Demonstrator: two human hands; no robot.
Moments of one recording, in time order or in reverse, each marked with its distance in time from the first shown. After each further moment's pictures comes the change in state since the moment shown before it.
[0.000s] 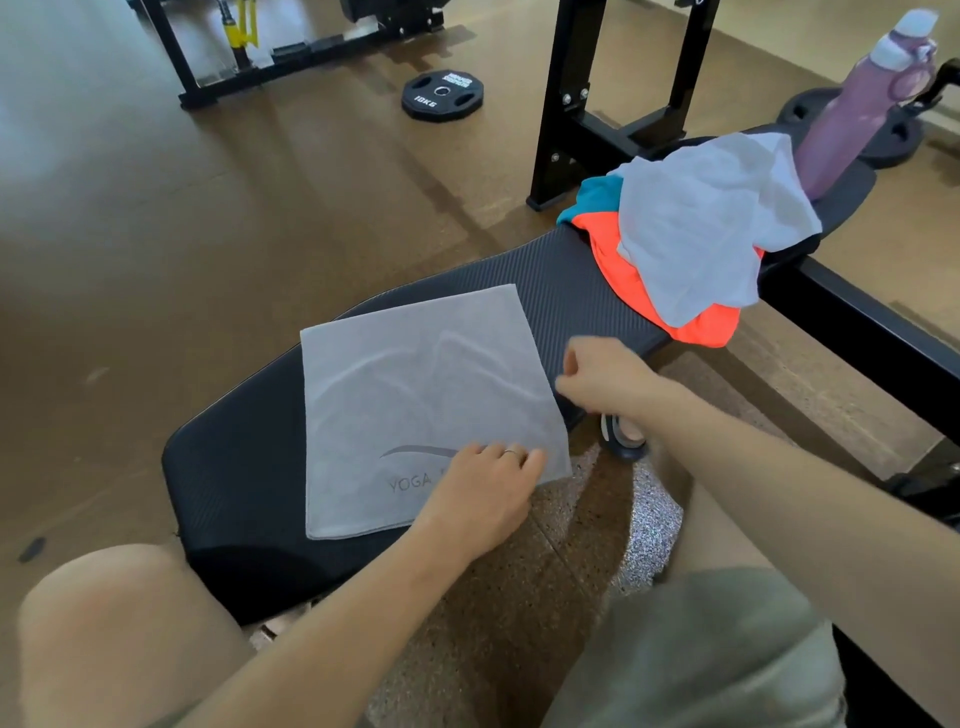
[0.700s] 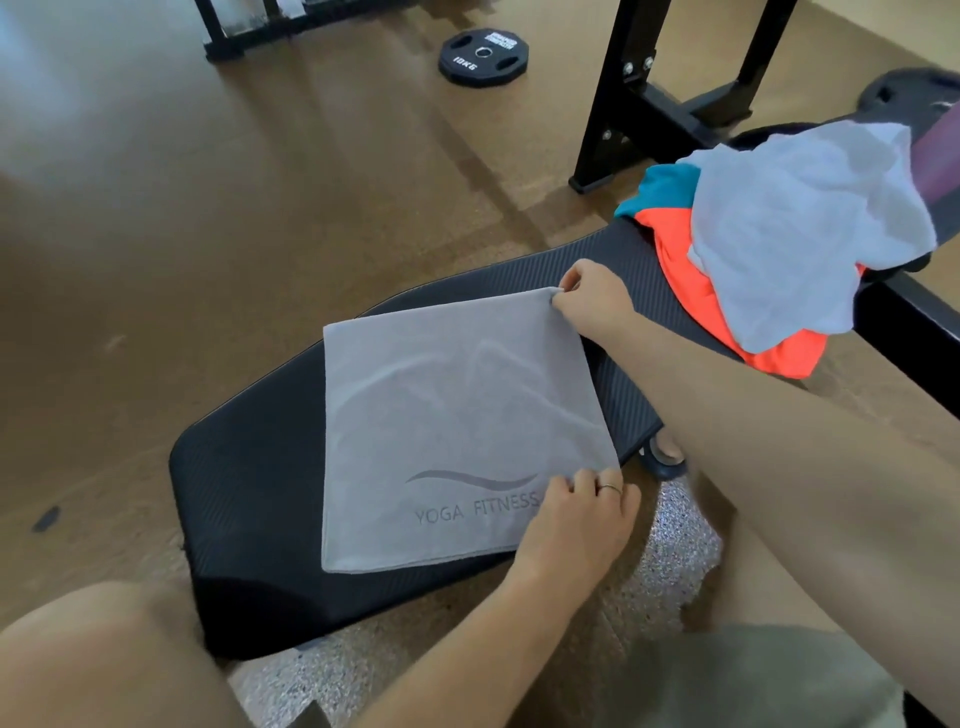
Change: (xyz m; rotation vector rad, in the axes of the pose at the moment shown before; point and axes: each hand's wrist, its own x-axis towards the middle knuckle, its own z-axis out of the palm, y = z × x) left_hand 0.039 0.029 0.011 0.007 -0.055 -0.008; right_hand 0.161 -0.039 0.014 0.265 0.265 0.048
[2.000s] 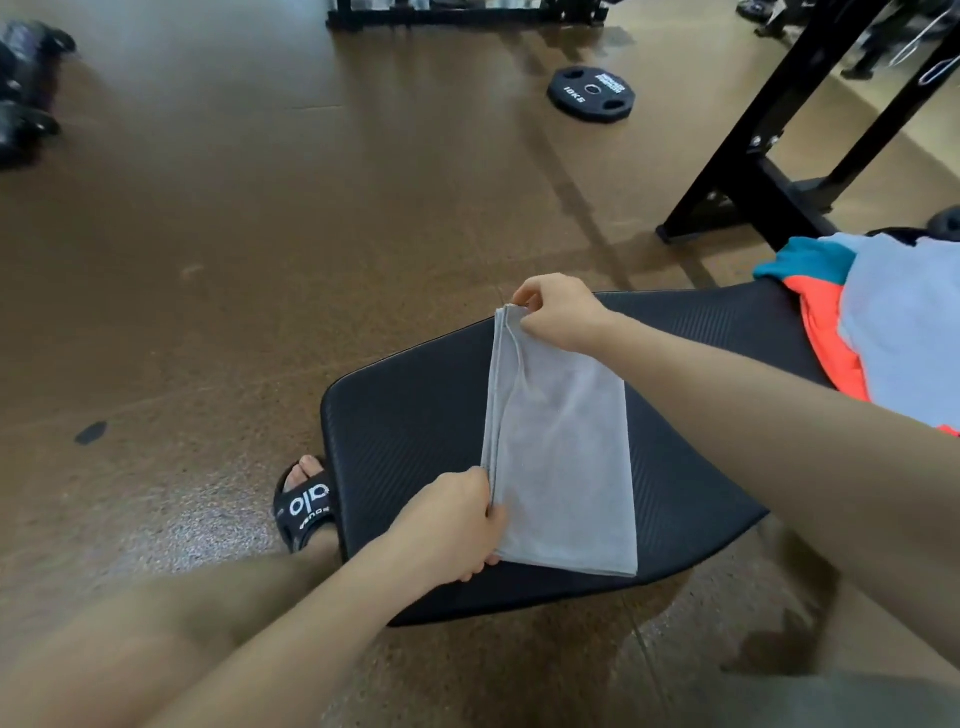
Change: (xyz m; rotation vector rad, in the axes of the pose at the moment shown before) left_hand -0.185 -0.183 0.017 -1.056 -0.157 -0.678; right_hand -0.052 -0.190 0.116 -0.235 -0.325 -0.367
